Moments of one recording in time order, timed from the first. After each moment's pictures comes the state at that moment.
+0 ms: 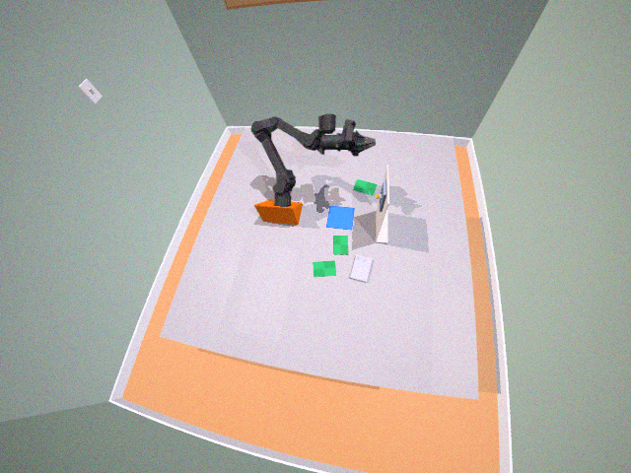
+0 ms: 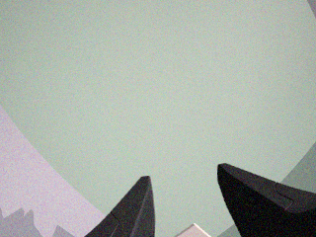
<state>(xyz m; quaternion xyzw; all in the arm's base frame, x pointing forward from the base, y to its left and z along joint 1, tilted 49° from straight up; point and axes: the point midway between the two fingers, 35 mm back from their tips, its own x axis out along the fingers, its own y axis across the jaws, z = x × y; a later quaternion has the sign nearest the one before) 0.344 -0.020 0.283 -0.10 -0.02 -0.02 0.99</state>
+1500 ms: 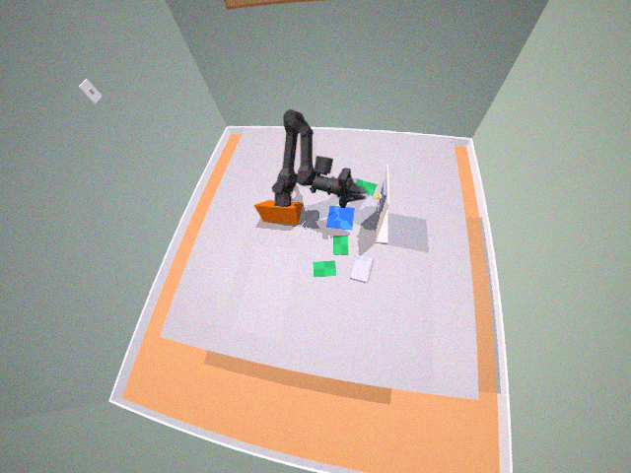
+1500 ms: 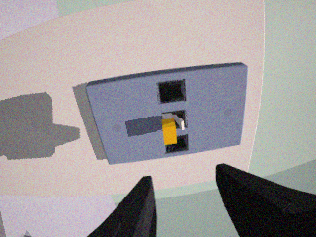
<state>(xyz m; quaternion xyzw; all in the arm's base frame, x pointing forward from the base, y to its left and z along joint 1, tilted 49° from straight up) 0.332 -0.053 0.091 -0.36 0.08 0.01 0.93</state>
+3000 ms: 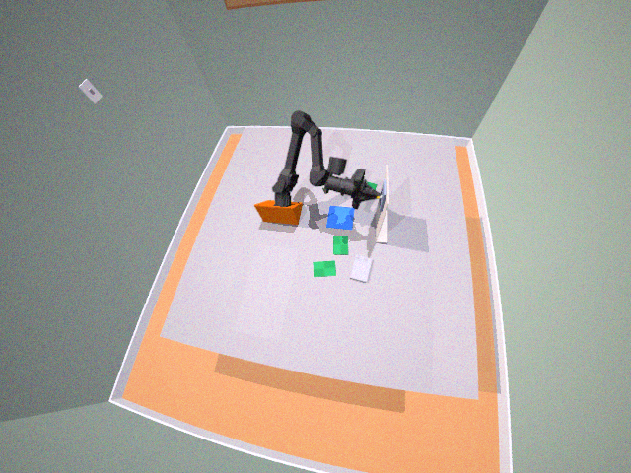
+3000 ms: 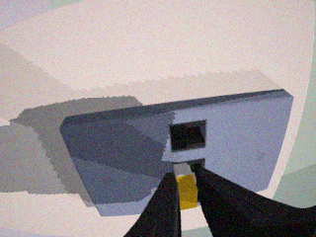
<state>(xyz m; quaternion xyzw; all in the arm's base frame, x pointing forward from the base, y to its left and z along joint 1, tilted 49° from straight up) 0.384 -0.047 0.093 -0.36 0.08 0.00 0.93</state>
